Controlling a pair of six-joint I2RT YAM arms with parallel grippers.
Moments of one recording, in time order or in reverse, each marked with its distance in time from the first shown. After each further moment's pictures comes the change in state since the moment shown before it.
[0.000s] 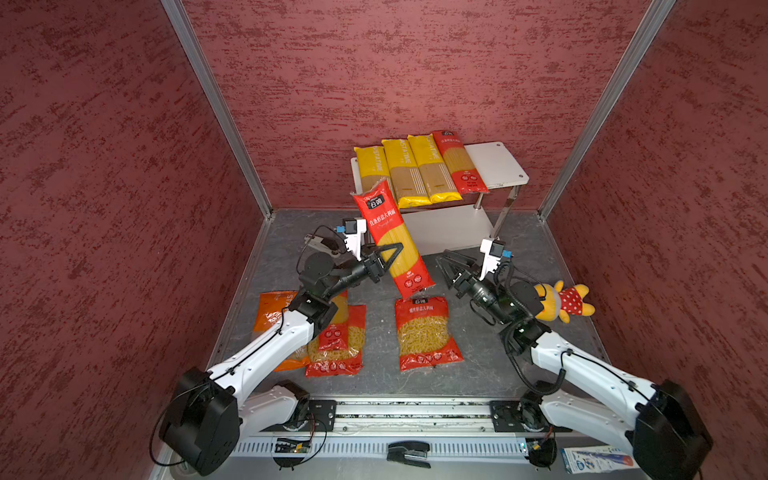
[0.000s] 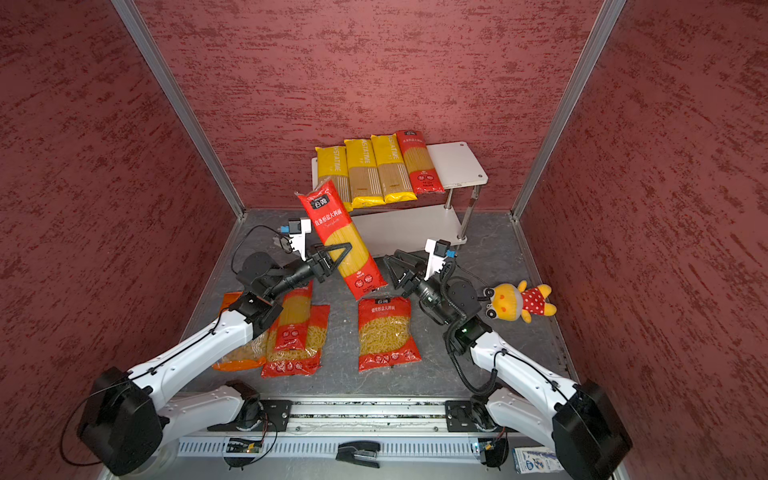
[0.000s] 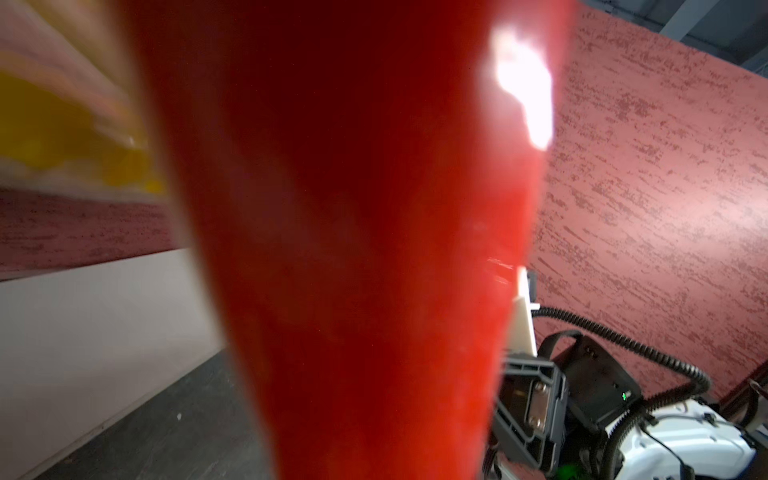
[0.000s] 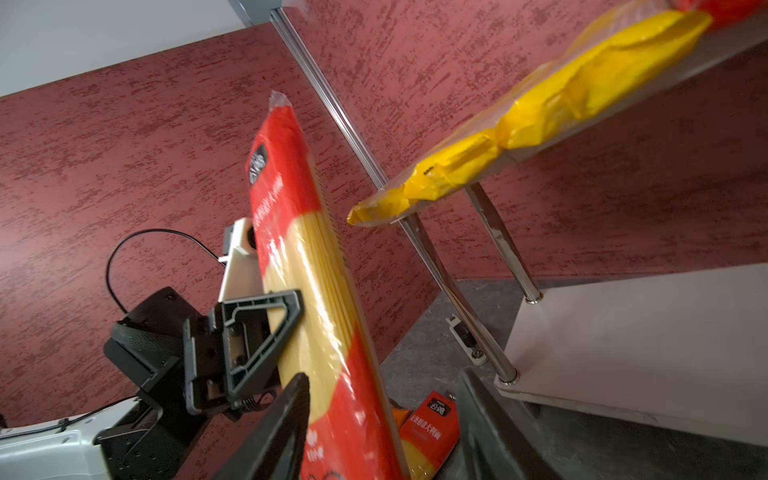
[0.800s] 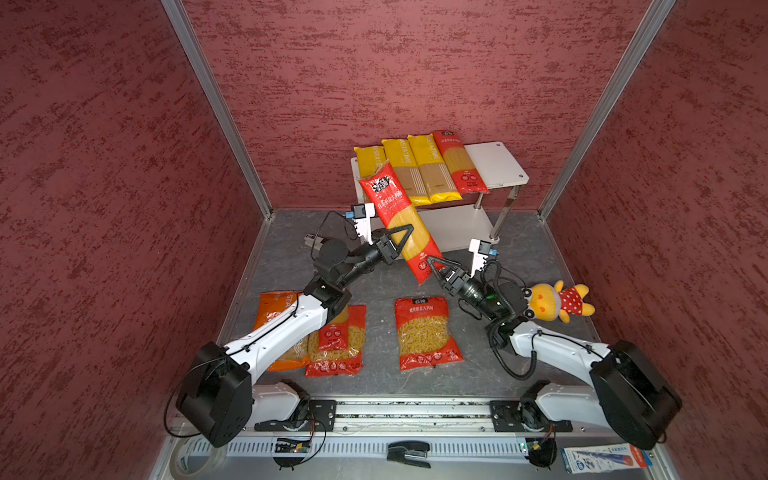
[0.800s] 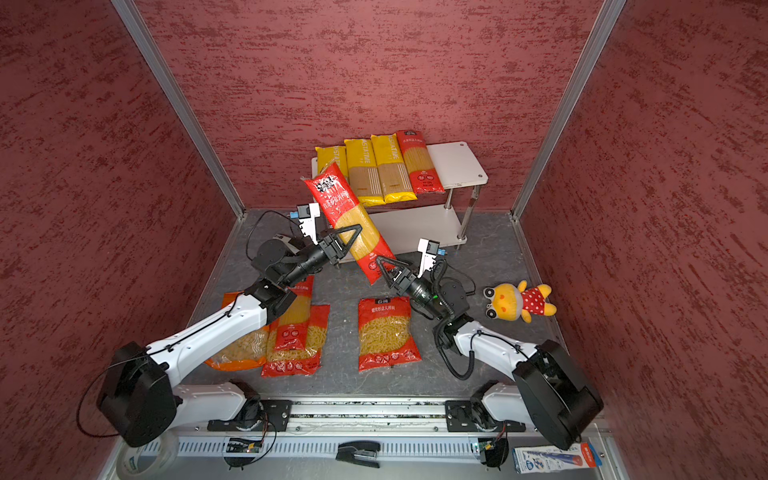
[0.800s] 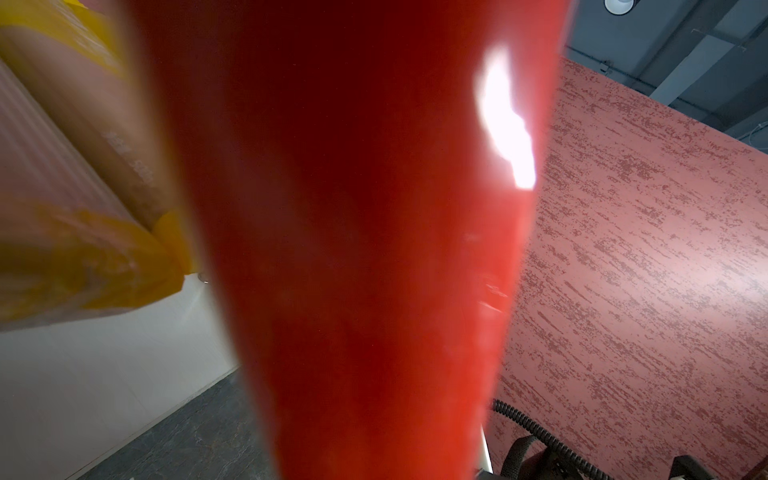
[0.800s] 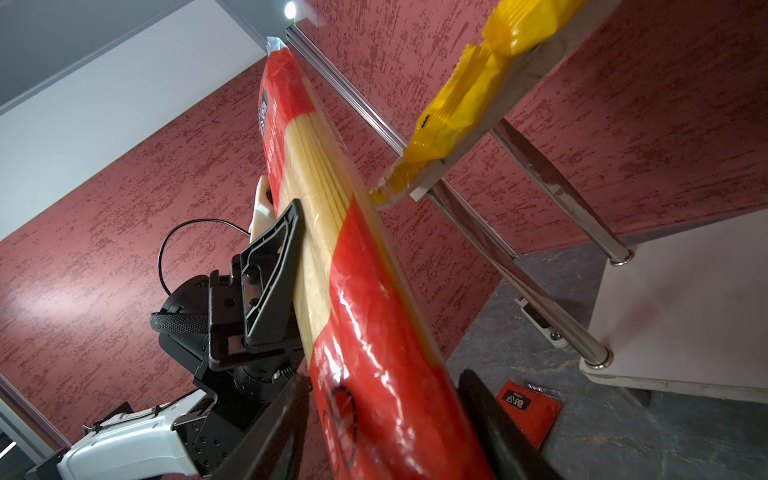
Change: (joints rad) left arm -0.063 0.140 0.126 0.051 -0.108 -0.090; right arm -0.002 0.258 -0.020 0.397 -0.122 0.275
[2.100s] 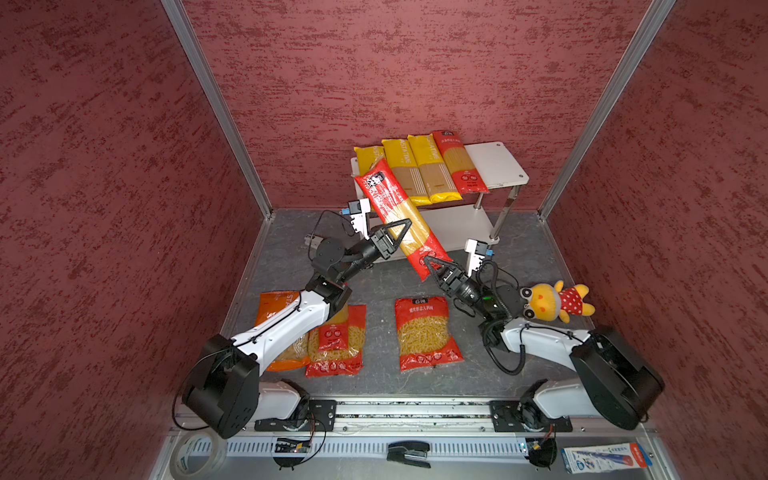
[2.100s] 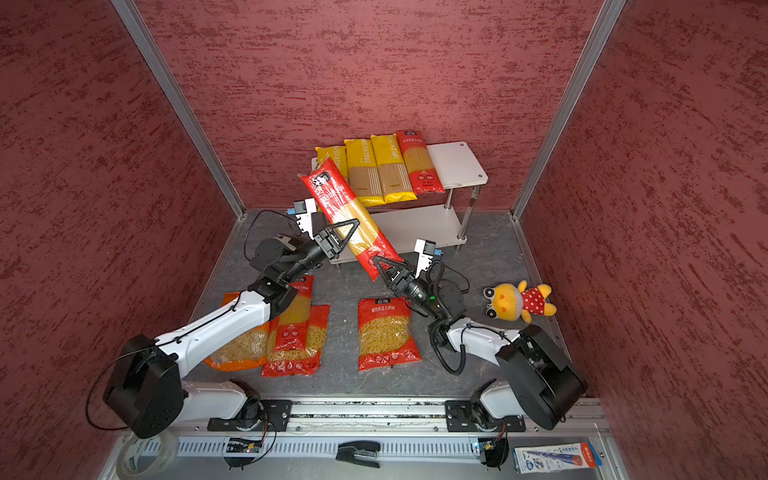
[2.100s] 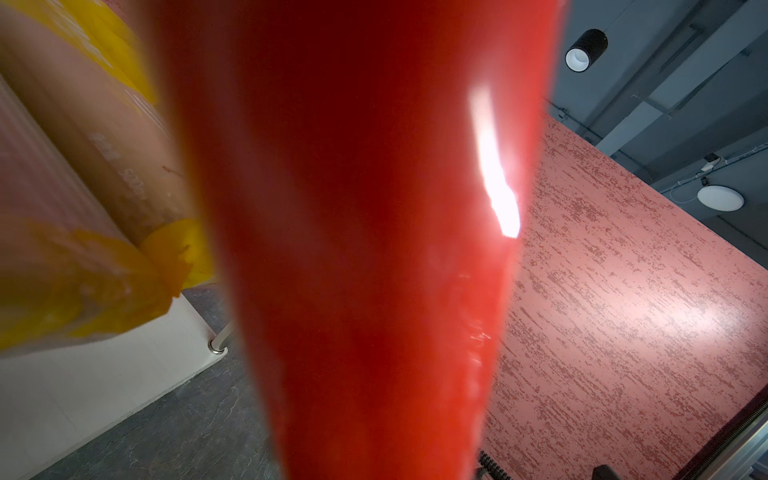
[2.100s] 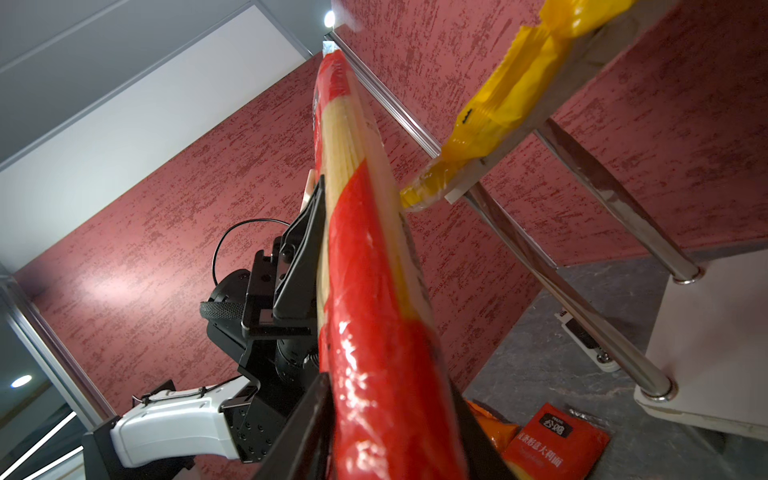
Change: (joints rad) left arm 0.034 0.046 0.002 0.129 0.053 -0.173; right arm 0.002 0.097 0.004 0.190 -0.027 0.033
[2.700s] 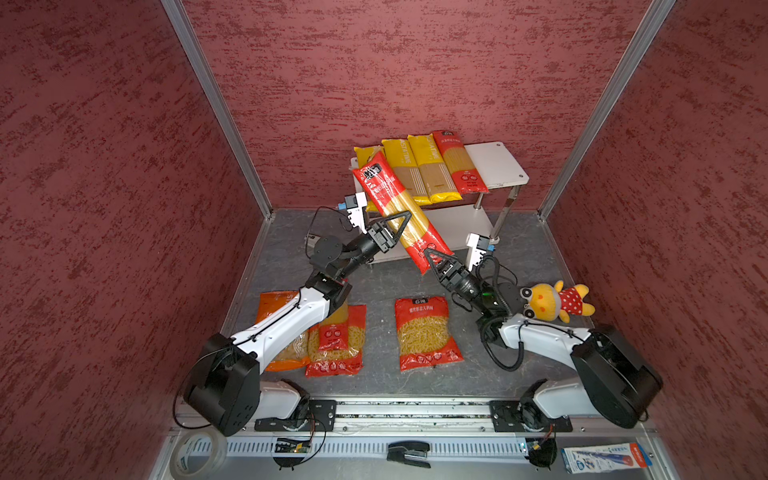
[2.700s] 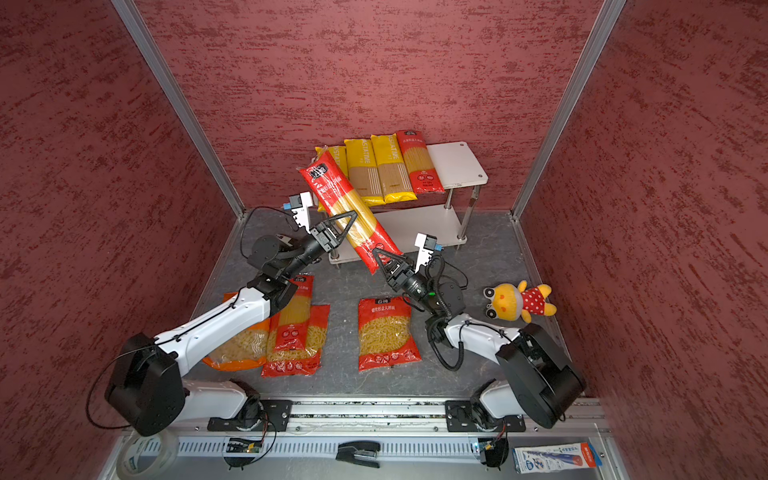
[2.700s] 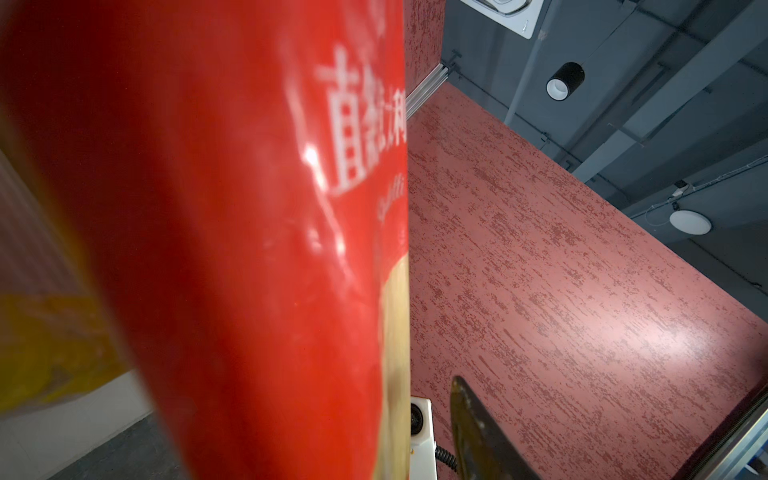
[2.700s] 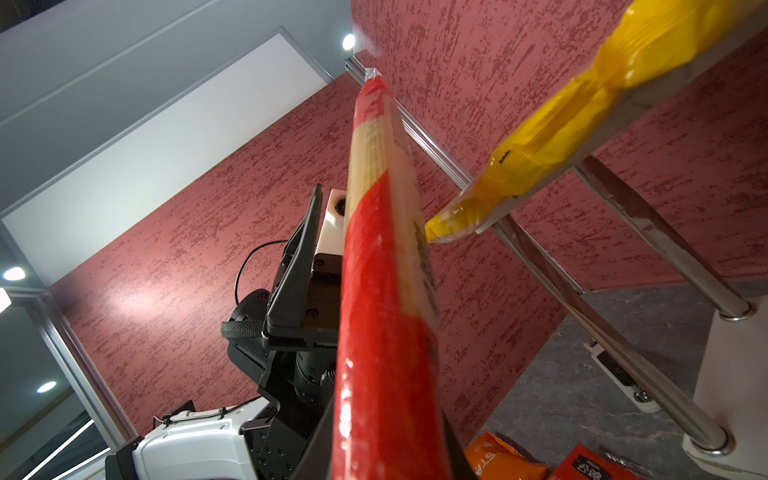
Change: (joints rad) left arm 0.008 0.011 0.042 0.029 -0.014 -0.055; right arm 0.008 0.014 0.066 0.024 0.037 0.041
